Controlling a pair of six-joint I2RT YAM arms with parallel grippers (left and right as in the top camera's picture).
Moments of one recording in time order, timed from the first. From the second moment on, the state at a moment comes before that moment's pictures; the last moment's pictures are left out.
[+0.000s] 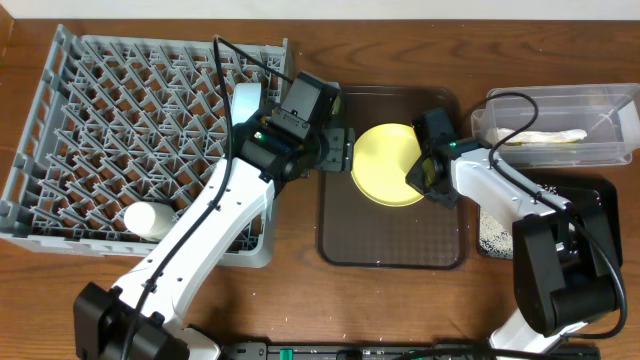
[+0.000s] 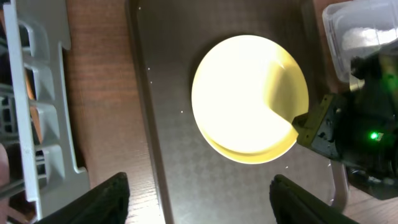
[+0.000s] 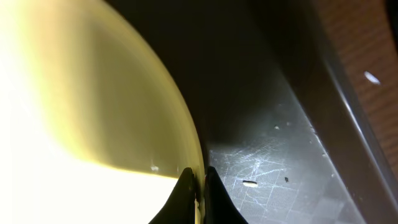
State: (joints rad) left arm -0.54 1.57 1.41 -0.83 0.07 -0.39; right arm 0.31 1.83 1.08 -0.67 0.10 0.93
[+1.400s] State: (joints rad) left arm -0.54 1.57 1.41 -0.80 0.30 -0.32; right arm 0.02 1.53 1.09 -0.64 -0.85 -0.01
